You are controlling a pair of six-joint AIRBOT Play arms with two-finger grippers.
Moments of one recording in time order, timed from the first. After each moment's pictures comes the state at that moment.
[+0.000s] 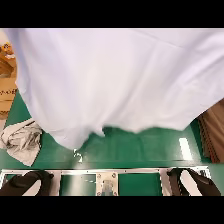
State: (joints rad) left arm -0.12 -0.85 1.55 1.10 -0.87 -1.27; right arm -0.43 -0.83 1.59 -0.88 1.07 1.46
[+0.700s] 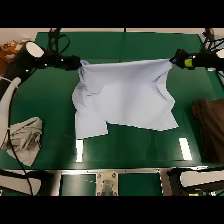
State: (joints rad) left arm -0.12 -1.61 1.55 0.95 -0.85 -1.26; right arm -0.22 -1.57 1.52 -0.89 0.90 1.35
